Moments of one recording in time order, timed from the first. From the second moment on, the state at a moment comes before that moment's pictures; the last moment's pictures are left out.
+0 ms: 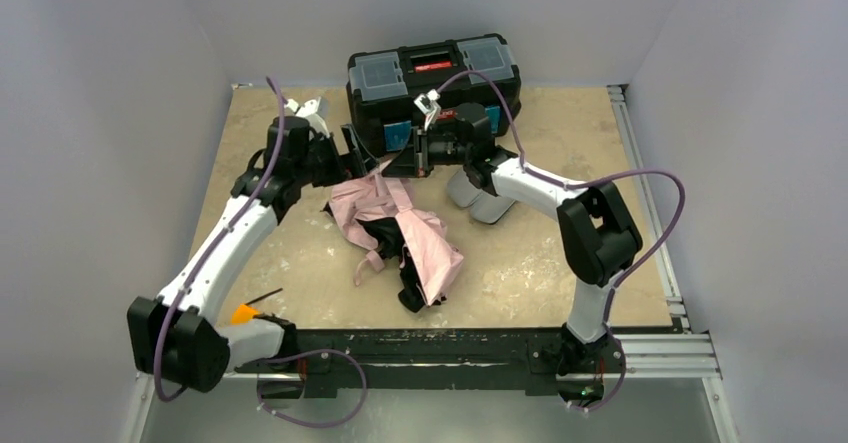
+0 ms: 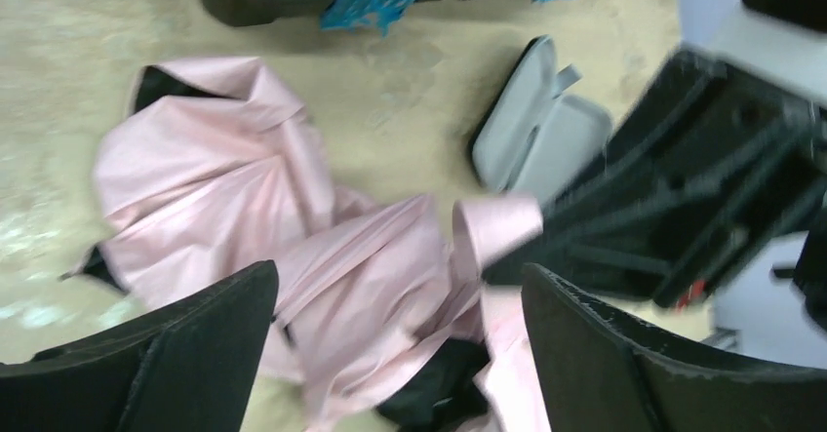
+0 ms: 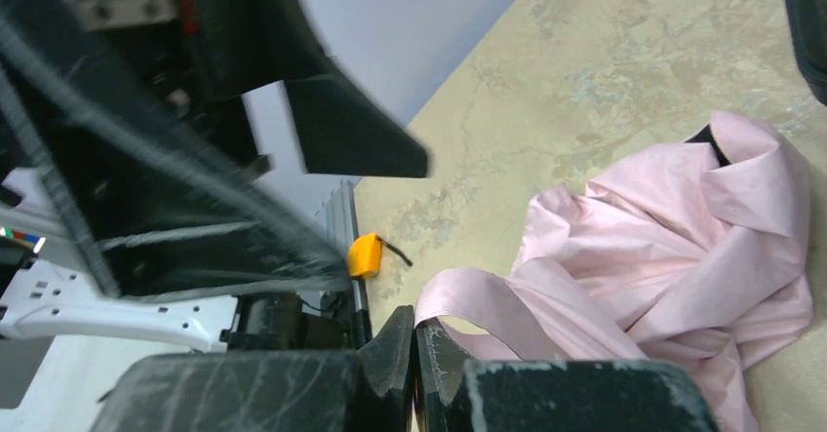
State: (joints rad) left arm -0.27 1.26 1.08 -0.37 0.25 -0.55; right arm 0.58 1.85 1.30 0.35 -0.85 0.67
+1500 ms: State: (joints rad) left arm -0.90 1.67 0.98 -0.38 -0.12 -0.15; right arm 0.46 2.09 1.41 0.17 -0.99 0.50
